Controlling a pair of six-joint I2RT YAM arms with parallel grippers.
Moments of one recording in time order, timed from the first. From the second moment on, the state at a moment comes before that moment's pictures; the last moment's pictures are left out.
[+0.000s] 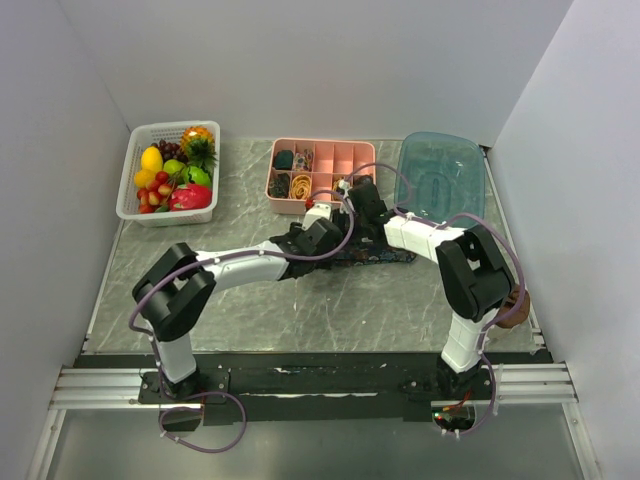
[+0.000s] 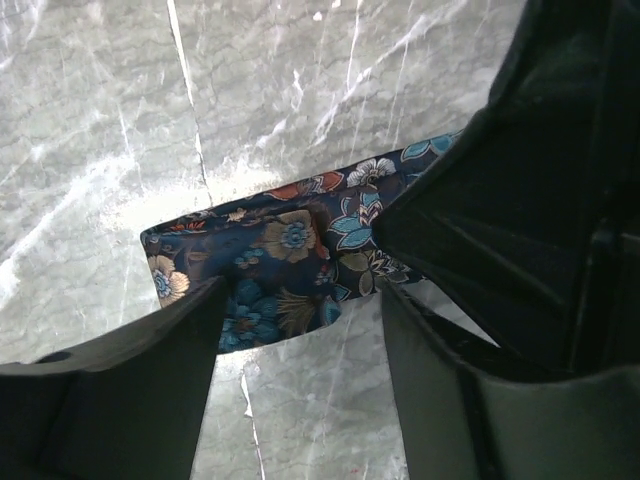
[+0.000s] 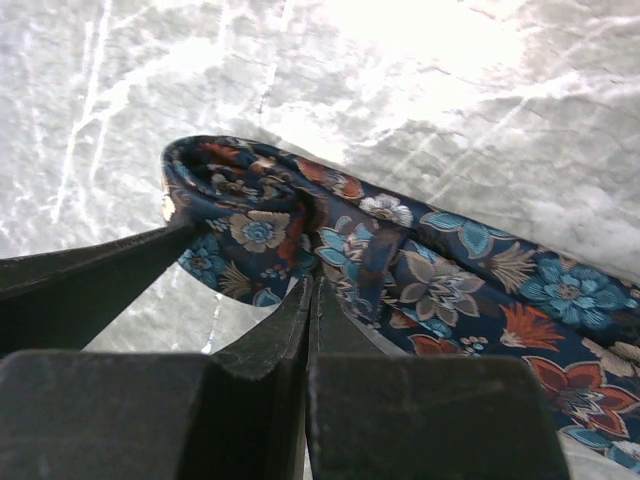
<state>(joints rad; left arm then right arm) -0.89 1.80 1.17 -0.24 -0.50 -0.54 0.51 1.82 1.15 -0.20 -0.35 0.44</state>
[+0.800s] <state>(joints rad) -0.59 1.43 0.84 -0.06 -0.16 -0.58 0.52 1.83 1.20 -0.10 -0.51 0.49</state>
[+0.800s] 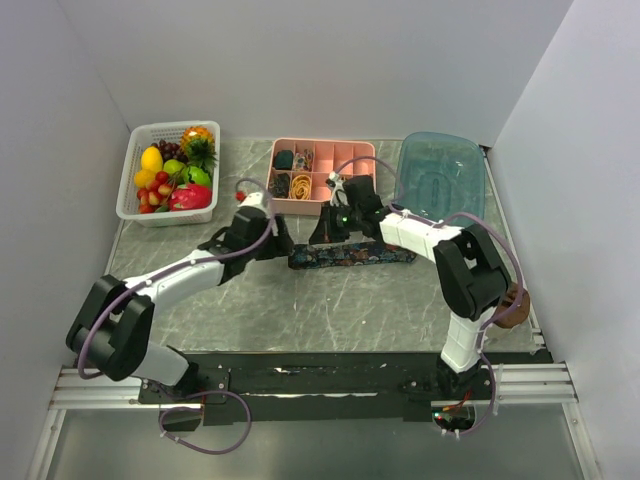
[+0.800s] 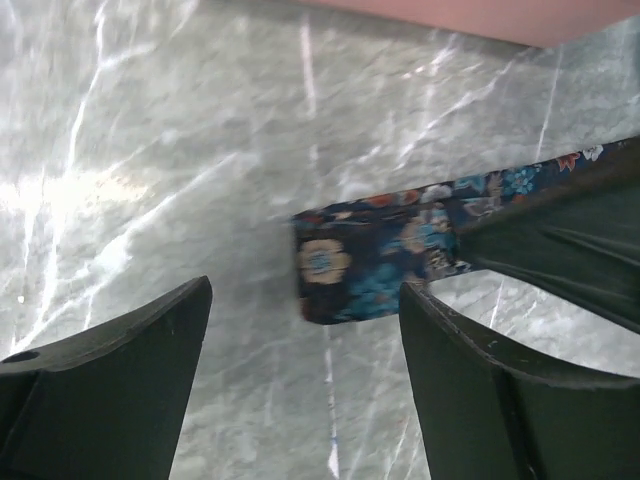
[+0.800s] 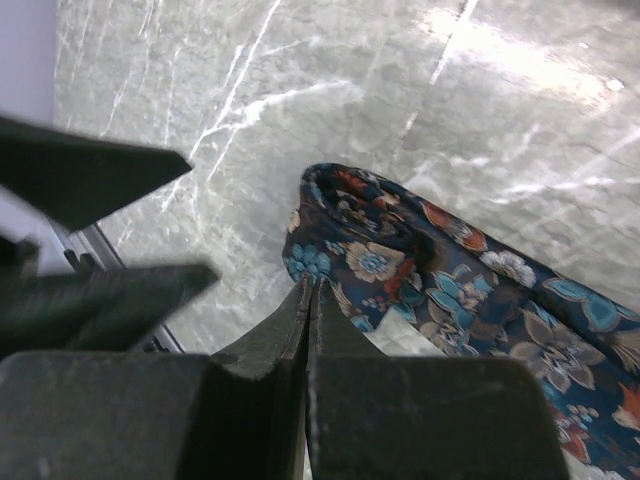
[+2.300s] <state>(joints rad) -0.40 1.82 0.60 0.76 0.49 -0.92 0.56 1.97 1.28 -0.20 -0.35 0.44</state>
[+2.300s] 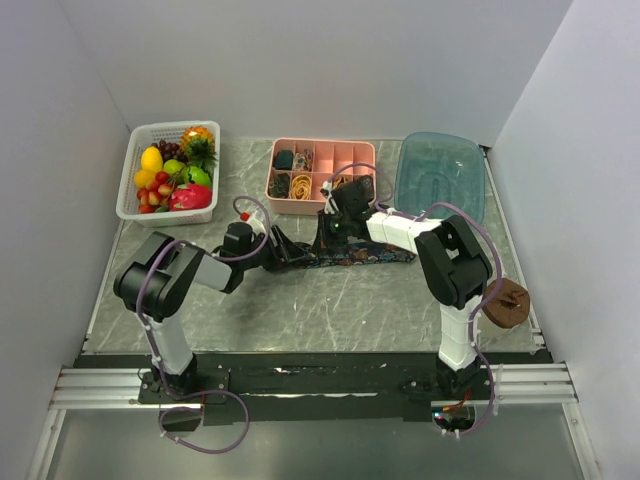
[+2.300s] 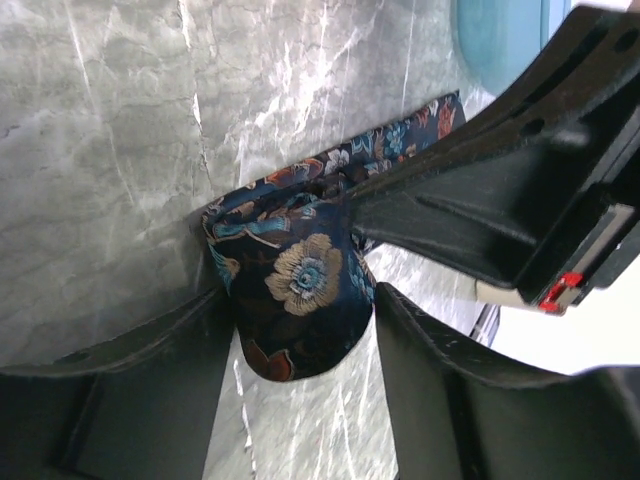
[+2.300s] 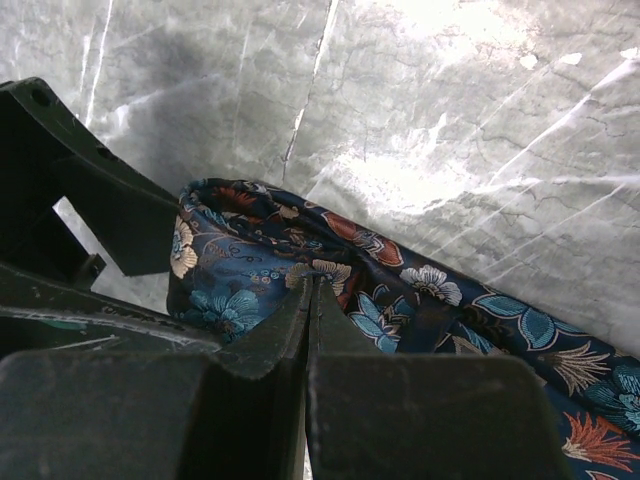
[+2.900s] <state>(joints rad) -0.44 1.87 0.56 0.90 0.38 -1.04 0.56 1.97 1.24 -0.14 -0.34 0.45</state>
